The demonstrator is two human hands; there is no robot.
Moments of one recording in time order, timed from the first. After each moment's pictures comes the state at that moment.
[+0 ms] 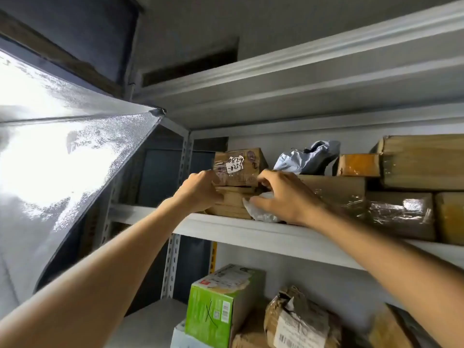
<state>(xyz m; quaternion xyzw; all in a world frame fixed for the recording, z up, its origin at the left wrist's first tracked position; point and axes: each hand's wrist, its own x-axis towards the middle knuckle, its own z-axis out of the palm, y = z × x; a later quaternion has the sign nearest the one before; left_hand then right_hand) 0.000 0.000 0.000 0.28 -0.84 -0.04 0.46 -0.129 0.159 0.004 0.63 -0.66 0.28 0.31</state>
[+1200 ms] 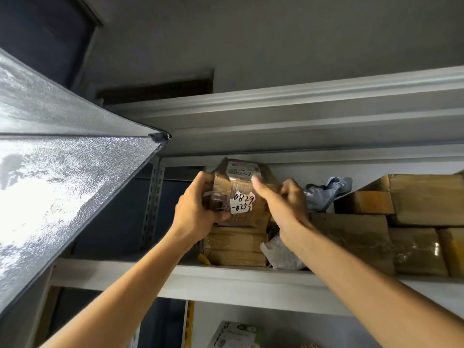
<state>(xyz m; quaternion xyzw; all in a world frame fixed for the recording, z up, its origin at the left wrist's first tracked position) 0.004 -0.074 0.025 -0.05 -0.75 -0.29 0.60 -0.104 0.058 0.038 0.38 -0.52 0.74 0.19</state>
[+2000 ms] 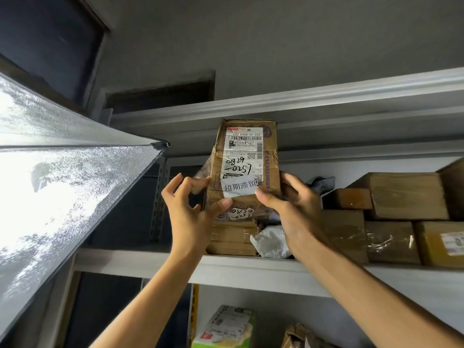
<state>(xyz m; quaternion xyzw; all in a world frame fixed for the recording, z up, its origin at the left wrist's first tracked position) 0.030 -0.004 -0.008 -0.06 -0.60 -0.34 0.72 -0.082 0.124 0.011 0.52 -0.39 0.75 0.14</state>
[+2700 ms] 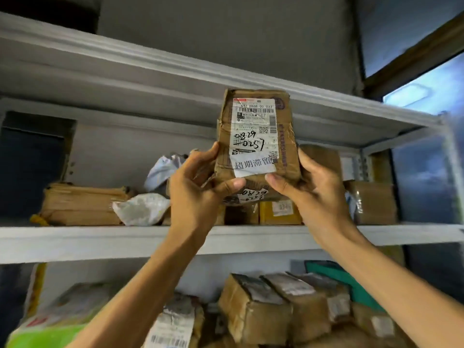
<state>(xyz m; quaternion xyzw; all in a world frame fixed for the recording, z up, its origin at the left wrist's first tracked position) -0.060 0.174 -0.023 -0.34 -0.53 -0.59 0.50 -0.093 0.349 -0.020 0.51 -0.52 0.58 0.37</state>
